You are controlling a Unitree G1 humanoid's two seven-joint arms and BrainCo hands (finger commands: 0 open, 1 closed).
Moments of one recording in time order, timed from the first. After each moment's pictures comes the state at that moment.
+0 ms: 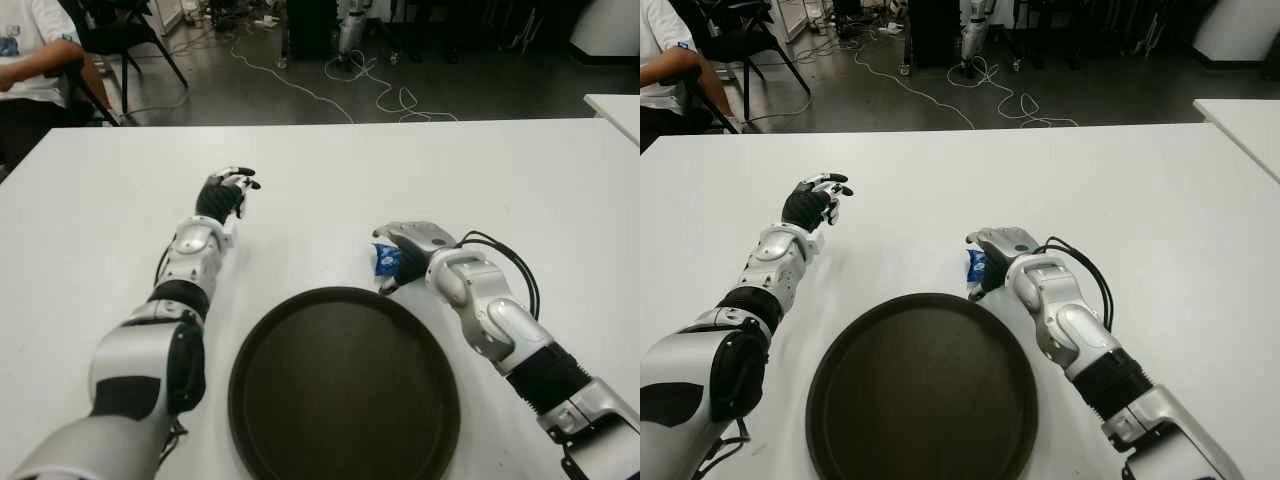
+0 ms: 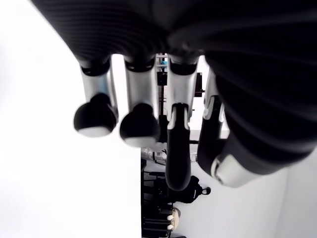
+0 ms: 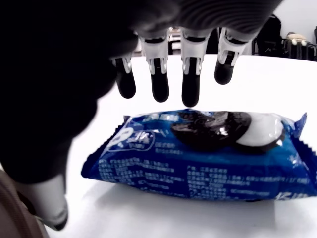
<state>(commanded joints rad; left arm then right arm) -0.88 0.10 0.24 1.31 -0.03 -0.27 -0.10 -0.45 -0.34 0.52 0.19 -0.89 0.29 0.36</state>
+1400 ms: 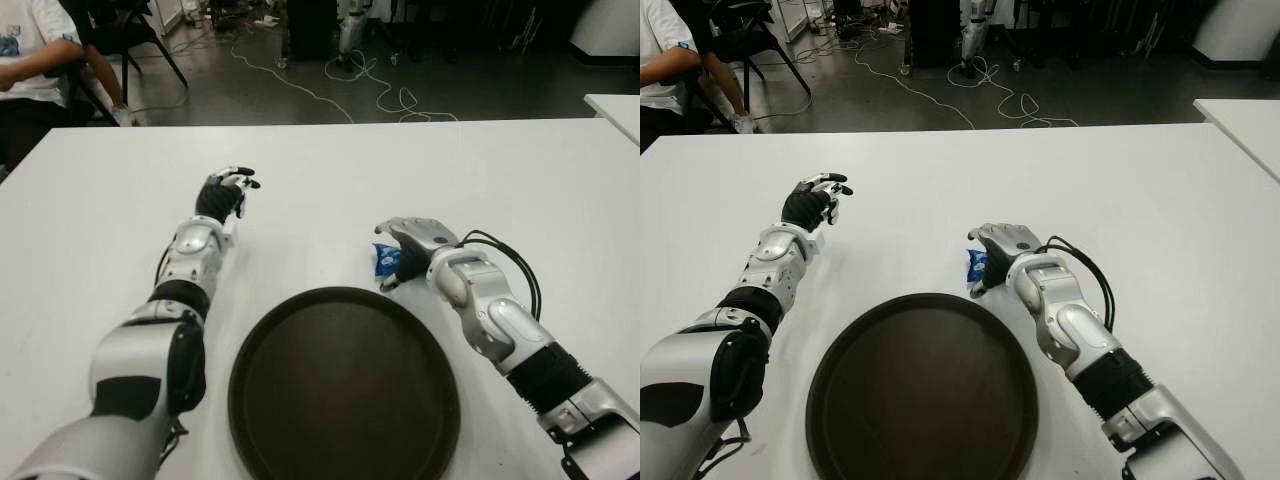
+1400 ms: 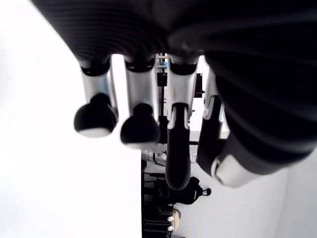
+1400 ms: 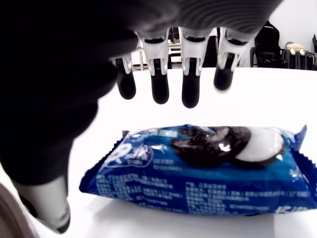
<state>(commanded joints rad) -0.88 0.10 0.25 1.31 -0.03 -0.27 -0.10 -0.47 -0.34 0.52 0.23 -0.88 0.29 0.33</state>
